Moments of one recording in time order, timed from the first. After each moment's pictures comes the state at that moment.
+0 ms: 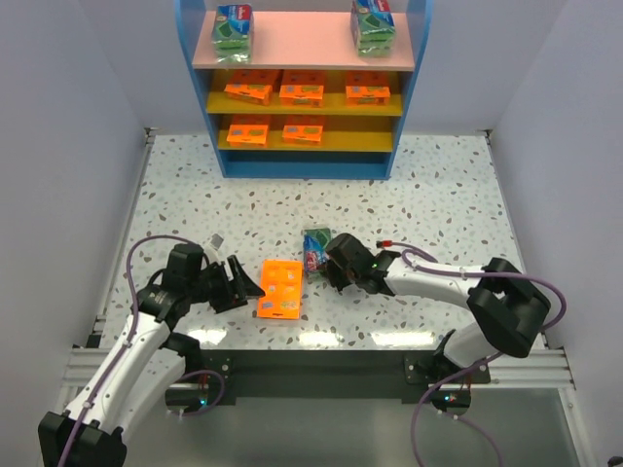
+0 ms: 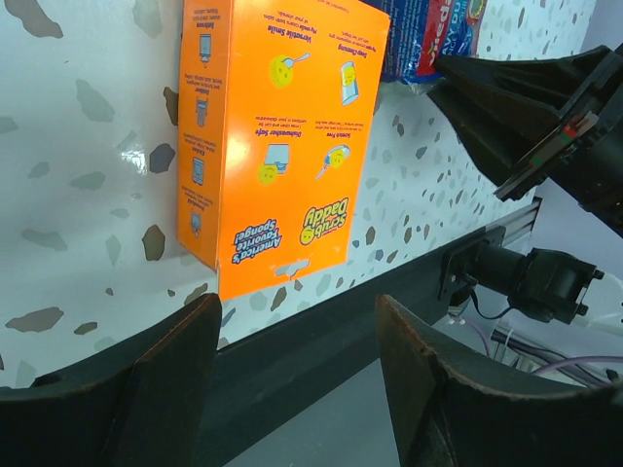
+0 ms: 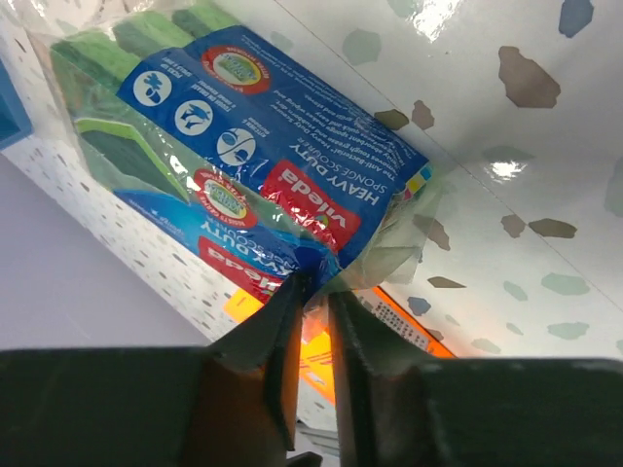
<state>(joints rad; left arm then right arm) -0.28 0.66 0.47 -0.67 0.47 -0.76 0.90 1.50 0.79 -0.28 0.26 1.98</state>
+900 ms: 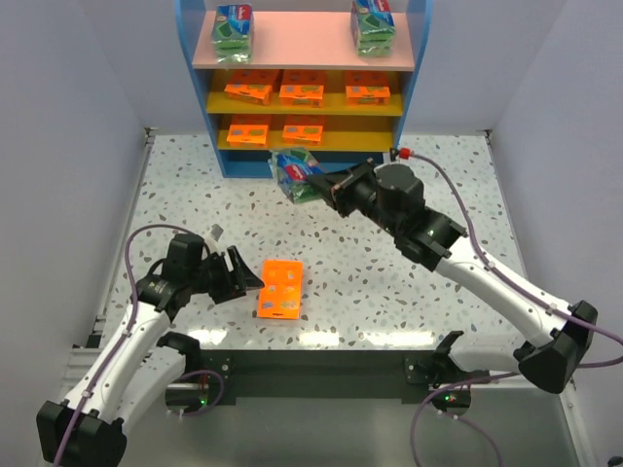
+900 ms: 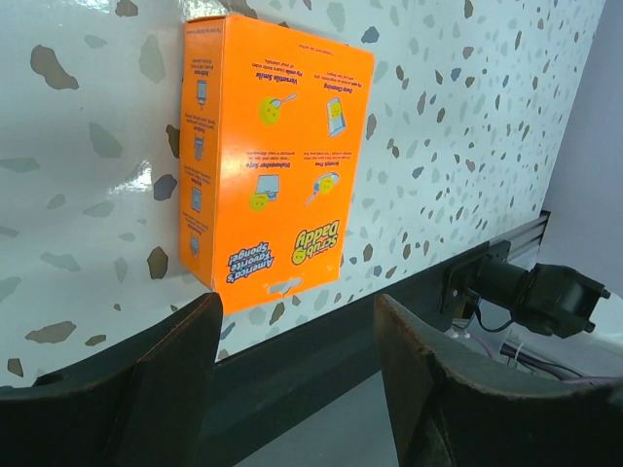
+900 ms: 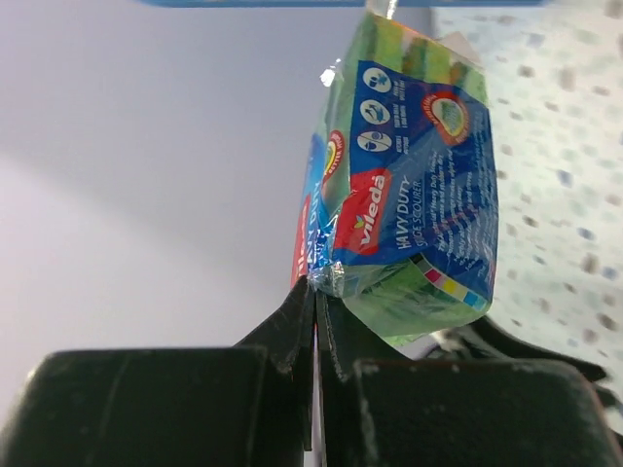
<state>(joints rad) -0.28 0.73 0.56 -0.68 0.43 -0.73 0.79 1.22 1.17 -0.18 0.14 1.55</state>
